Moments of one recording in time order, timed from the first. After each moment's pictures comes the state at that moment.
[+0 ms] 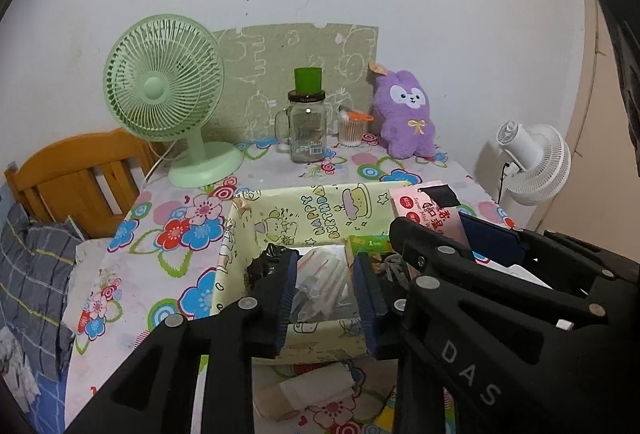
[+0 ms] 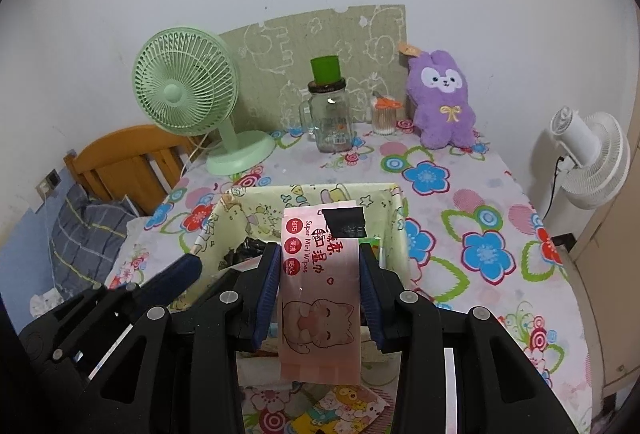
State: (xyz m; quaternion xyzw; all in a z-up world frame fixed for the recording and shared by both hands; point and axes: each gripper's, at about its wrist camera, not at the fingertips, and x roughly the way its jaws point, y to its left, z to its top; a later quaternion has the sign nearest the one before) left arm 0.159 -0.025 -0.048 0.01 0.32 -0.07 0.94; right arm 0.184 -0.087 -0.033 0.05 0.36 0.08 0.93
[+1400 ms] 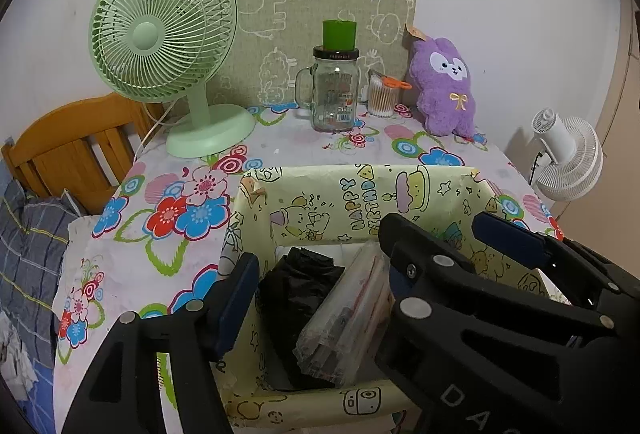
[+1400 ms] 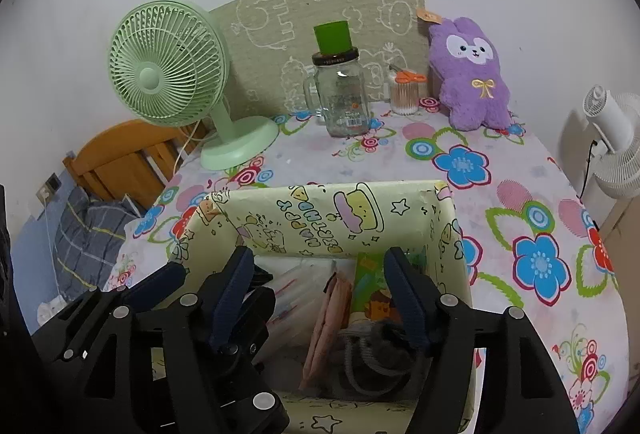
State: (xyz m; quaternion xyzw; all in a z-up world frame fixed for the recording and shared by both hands) left arm 0.223 -0.009 -0.087 0.00 0.38 -0.04 0.92; right arm 0.249 -0.075 -0.080 0.08 0.39 0.09 0.91
